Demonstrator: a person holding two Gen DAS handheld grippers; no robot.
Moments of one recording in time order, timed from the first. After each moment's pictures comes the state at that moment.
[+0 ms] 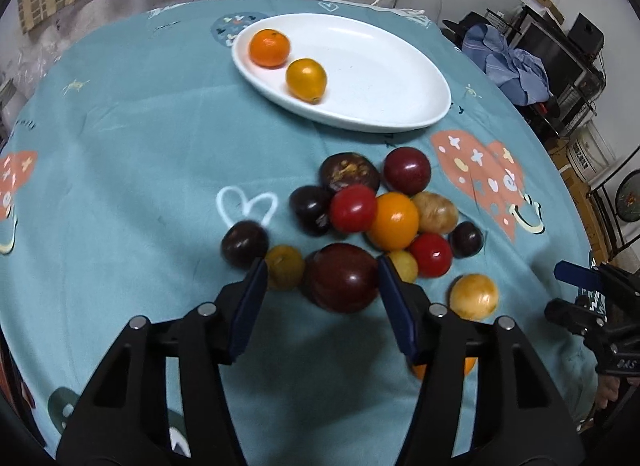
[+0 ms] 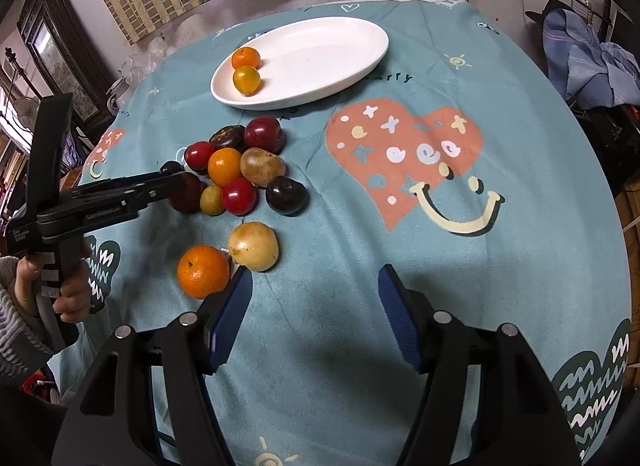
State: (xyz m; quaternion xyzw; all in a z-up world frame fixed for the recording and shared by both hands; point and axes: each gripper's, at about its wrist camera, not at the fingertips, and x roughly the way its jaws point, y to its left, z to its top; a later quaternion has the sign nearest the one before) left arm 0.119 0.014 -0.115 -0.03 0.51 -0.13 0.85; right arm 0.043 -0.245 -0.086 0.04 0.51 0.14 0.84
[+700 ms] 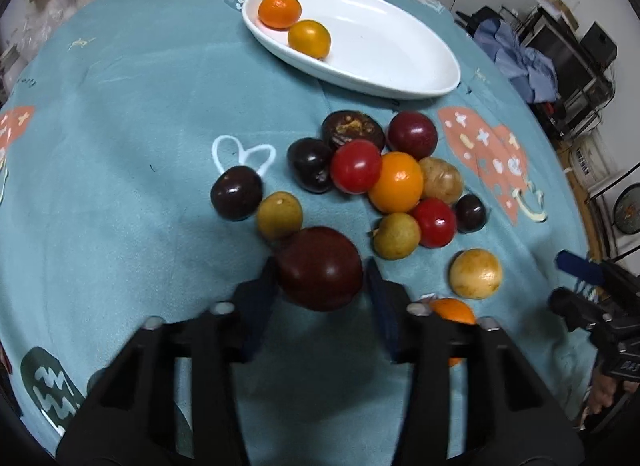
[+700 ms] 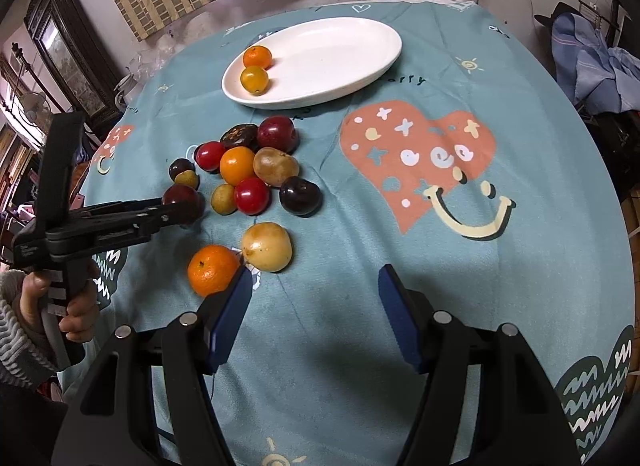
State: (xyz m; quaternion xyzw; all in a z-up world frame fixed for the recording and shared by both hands) left arm 0.109 0.009 -0.135 -0.05 0.54 -0.12 0.83; right arm 0.042 -0.239 -0.082 0.04 0.51 0.16 0.84
